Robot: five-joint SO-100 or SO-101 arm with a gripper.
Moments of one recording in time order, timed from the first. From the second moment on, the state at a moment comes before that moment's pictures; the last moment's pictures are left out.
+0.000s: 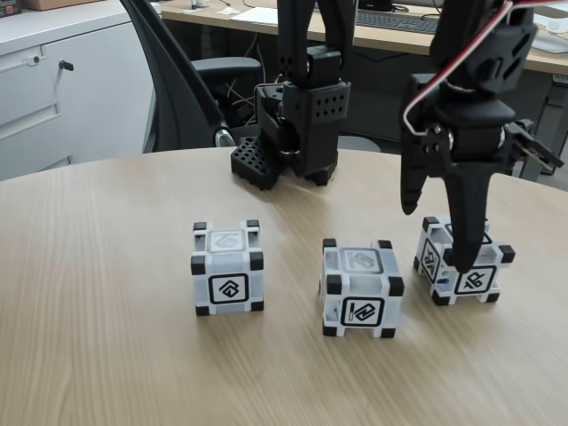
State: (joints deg) arm -25.5 99.3 117.5 82.5 26.4
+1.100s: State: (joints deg) arm -25.8 90.1 116.5 70.0 22.8
